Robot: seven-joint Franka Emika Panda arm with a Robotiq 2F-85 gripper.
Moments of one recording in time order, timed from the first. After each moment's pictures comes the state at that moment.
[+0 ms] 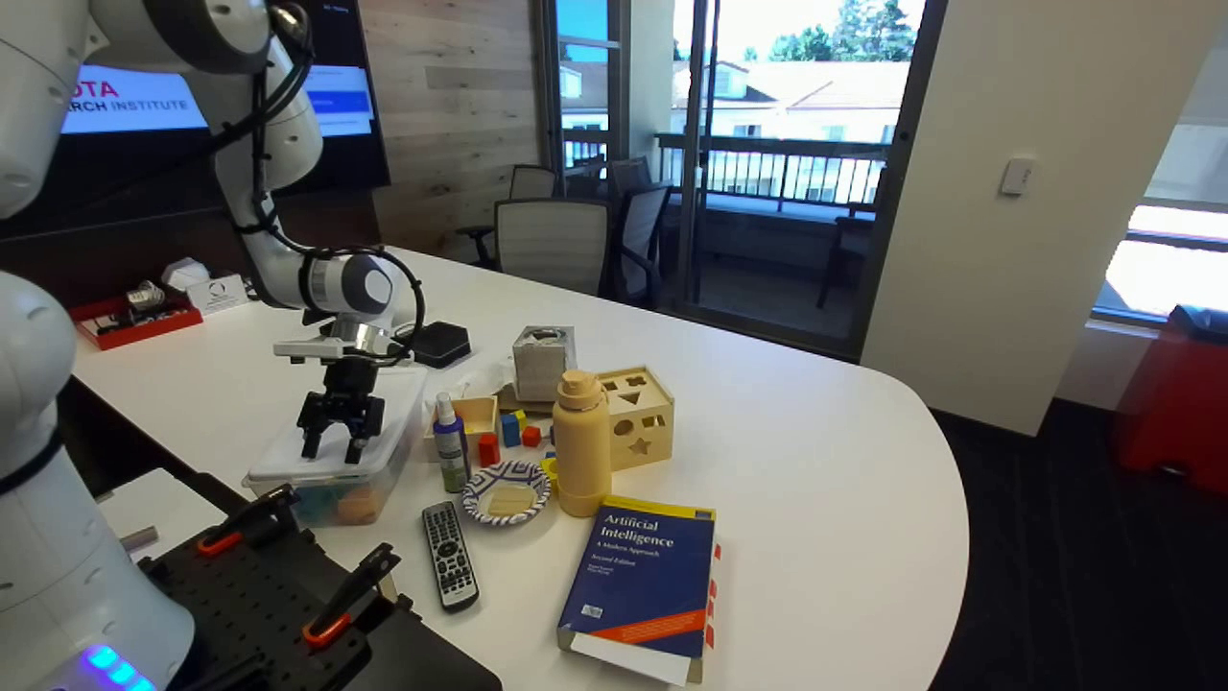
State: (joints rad) arm 0.32 0.65 0.10 -2.14 0.00 2.08 0.29
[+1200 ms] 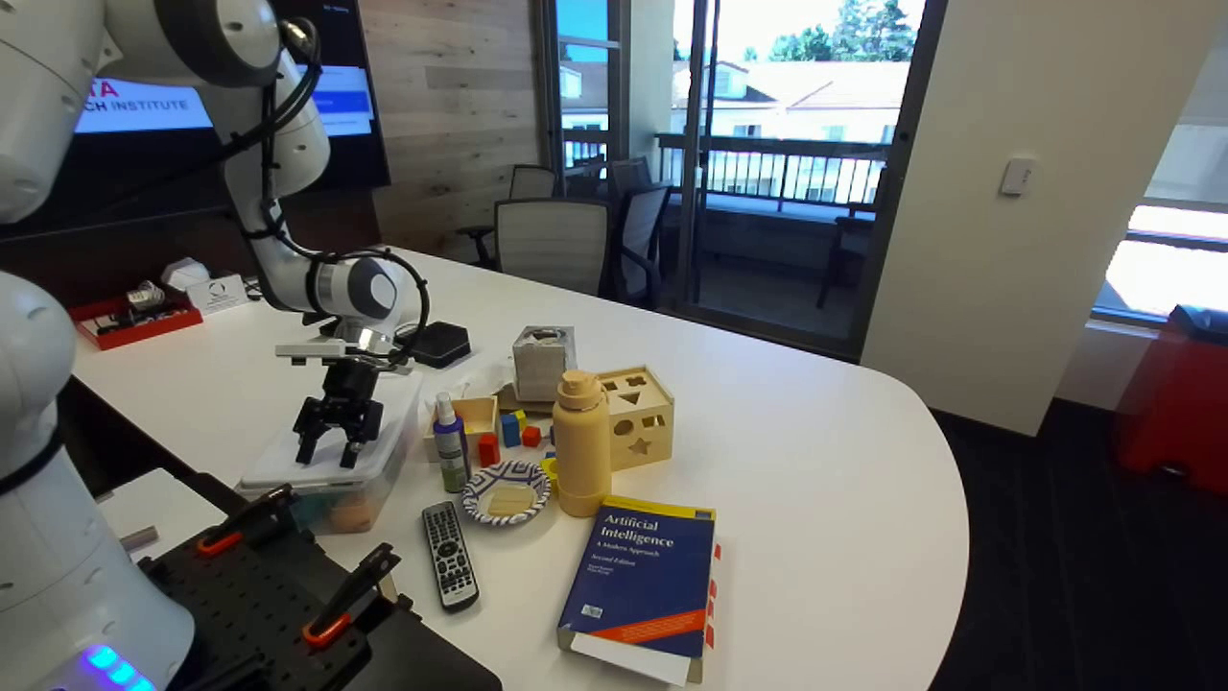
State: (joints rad) arm 0.32 0.69 0.10 -2.09 0.00 1.98 0.29
